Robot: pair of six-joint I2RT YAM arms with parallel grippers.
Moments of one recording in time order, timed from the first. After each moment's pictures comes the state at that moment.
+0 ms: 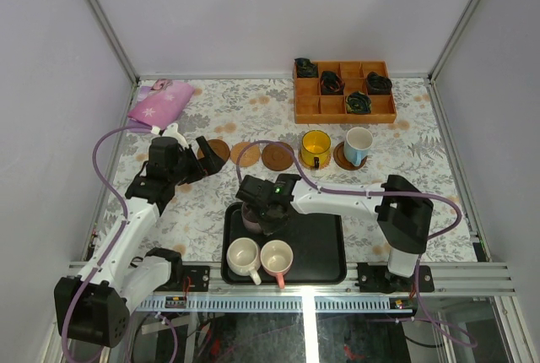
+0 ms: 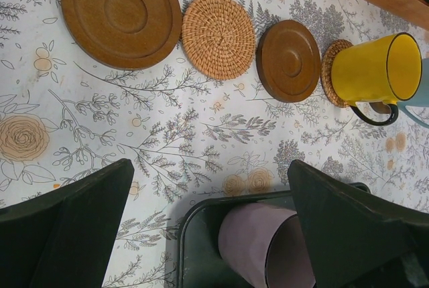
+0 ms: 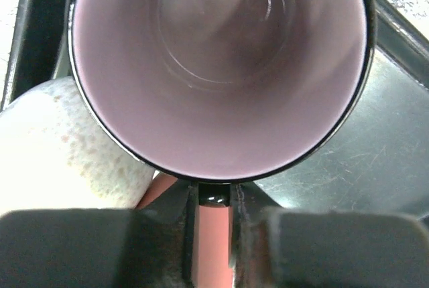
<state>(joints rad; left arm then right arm) -0.18 0.94 0.68 -0.36 0.17 -0.55 1.19 1.80 1.32 -0.80 0.03 0.59</state>
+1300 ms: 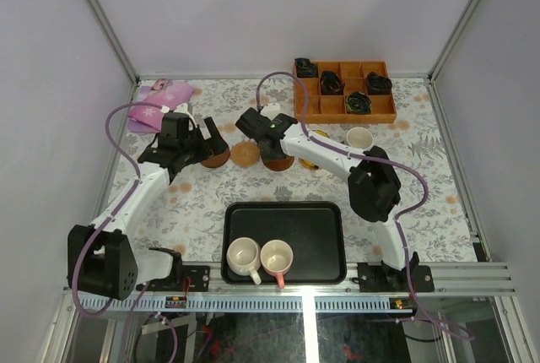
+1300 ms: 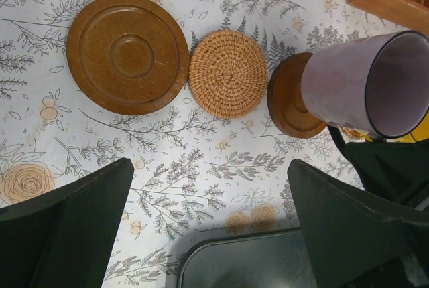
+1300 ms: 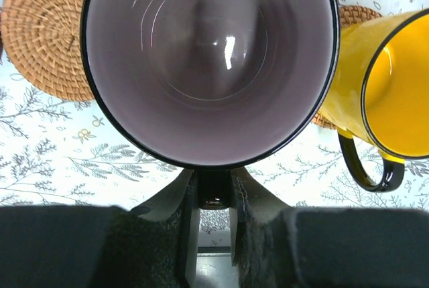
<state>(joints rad) -0.18 1.23 0.88 -0.35 0.12 -0.53 0.89 2.11 1.85 -0.94 0.49 0.67</state>
